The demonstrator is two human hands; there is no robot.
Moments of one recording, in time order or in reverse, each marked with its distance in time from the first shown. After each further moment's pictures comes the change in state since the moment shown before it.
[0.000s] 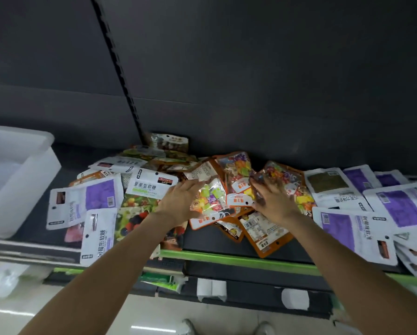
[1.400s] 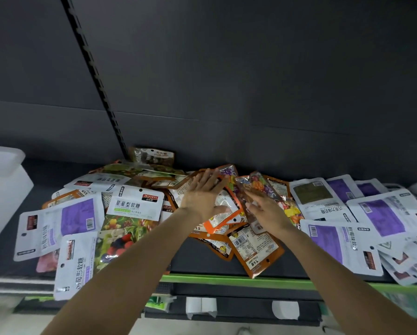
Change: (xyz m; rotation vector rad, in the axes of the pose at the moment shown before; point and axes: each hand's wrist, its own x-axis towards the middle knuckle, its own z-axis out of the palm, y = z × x) left_hand 0.061 0.048 -0.002 0.161 0.089 0.197; right_hand -0.012 -0.010 -0.010 0.408 0.123 -0.018
